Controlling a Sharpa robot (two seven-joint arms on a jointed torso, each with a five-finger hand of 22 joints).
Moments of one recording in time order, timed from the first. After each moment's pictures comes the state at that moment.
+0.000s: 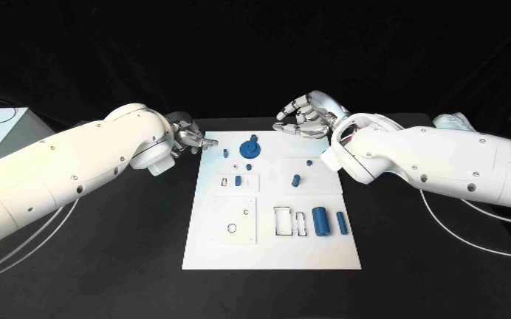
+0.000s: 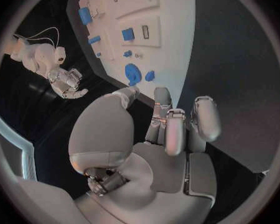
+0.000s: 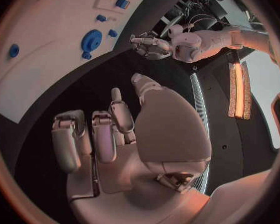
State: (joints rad) left arm 1.35 -0.52 -0.02 1.14 -0.97 0.03 -0.47; left_hand 1.11 -0.20 0.39 0.29 0.29 0.86 0.11 0.49 0.83 1.12 0.03 0.96 0.74 1.46 -0.04 1.54 1.31 0.07 1.32 0.07 1.40 1.21; right arm 1.37 -0.90 -0.17 1.60 -0.82 -0.60 -0.05; right_hand 1.31 -0.22 0.27 0.28 0.25 0.93 0.14 0.27 0.32 1.36 0.05 1.24 1.30 1.47 -0.01 1.55 1.31 0.01 1.47 0.09 1.57 1.31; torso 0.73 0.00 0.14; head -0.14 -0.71
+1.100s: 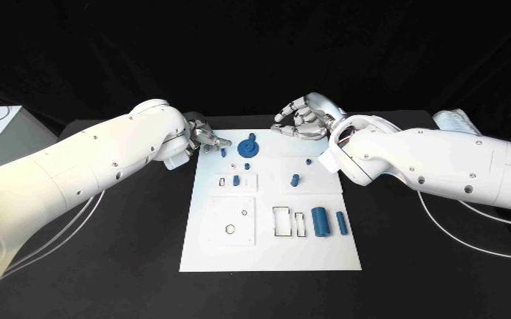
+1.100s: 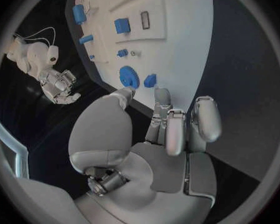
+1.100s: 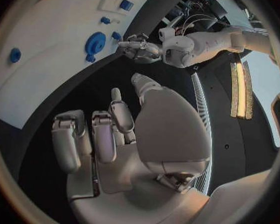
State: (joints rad) left arm 1.36 -0.35 -0.04 0.92 -0.97 0.13 -0.44; left_hand 1.07 -0.20 0.32 0.30 0.24 0.87 0.11 0.46 0.79 1.12 0.04 0.98 0.74 1.46 -0.03 1.54 1.31 0.07 1.32 0.08 1.40 1.22; right arm 1.37 -0.89 -0.17 1.59 -0.82 -0.60 -0.05; right_hand 1.31 -0.22 0.27 0.28 0.25 0.93 0.14 0.27 0.32 1.36 0.05 1.23 1.30 1.47 -0.01 1.55 1.31 0.01 1.47 0.09 1.57 1.31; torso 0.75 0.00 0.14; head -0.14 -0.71
